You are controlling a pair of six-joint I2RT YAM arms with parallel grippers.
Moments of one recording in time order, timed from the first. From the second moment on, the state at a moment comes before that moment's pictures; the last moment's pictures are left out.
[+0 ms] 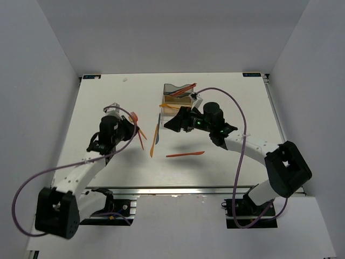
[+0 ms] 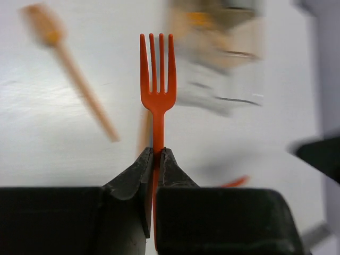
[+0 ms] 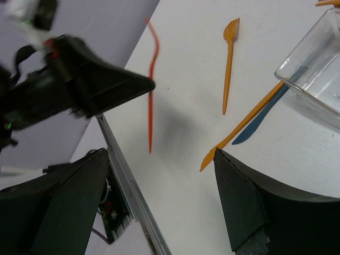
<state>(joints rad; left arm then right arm) -0.24 1.14 0.61 -0.05 0.05 -0.63 0.65 1.49 0.87 0.40 -0.51 0.67</state>
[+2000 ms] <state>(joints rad) -0.37 0.72 0.74 -0.34 0.04 -0.36 0.69 2.06 1.70 0.04 -0.03 -0.28</state>
